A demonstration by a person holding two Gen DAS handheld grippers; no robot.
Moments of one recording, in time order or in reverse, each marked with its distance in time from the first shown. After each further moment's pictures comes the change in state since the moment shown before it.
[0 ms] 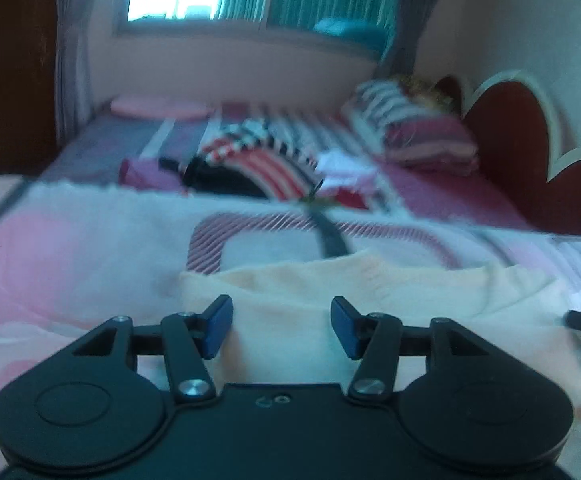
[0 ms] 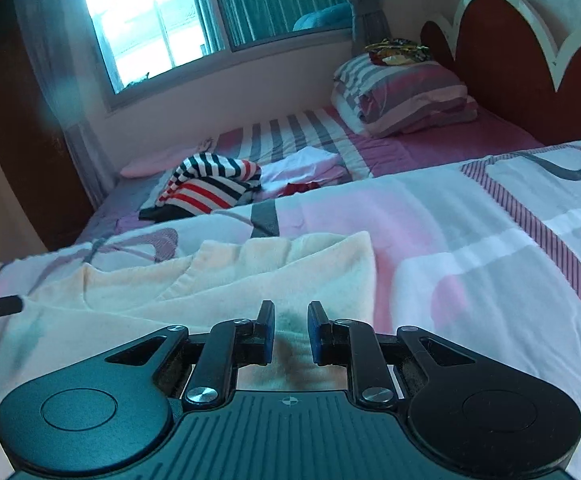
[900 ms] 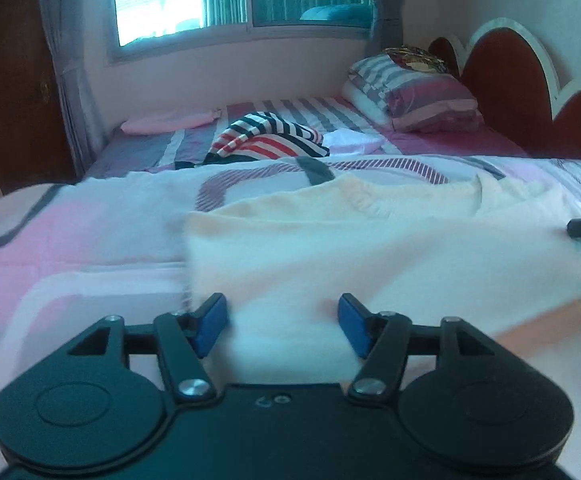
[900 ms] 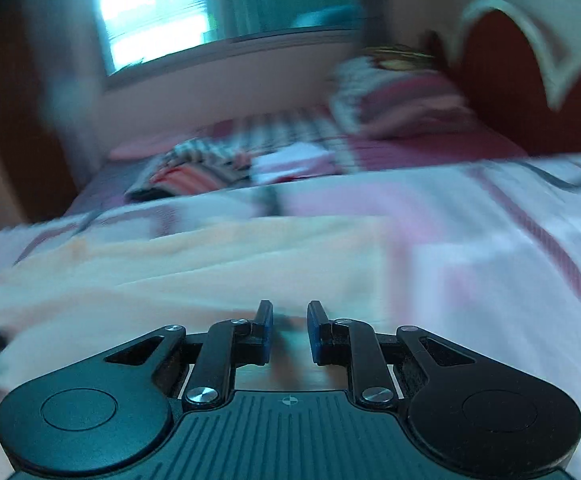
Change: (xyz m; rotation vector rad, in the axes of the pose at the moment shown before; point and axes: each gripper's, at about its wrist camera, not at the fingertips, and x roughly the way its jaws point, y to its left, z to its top) left arm -0.054 -0.029 -0.060 0.169 -0.027 0.094; right arm 0.003 0.011 -0.015 -0.027 0.001 -0.057
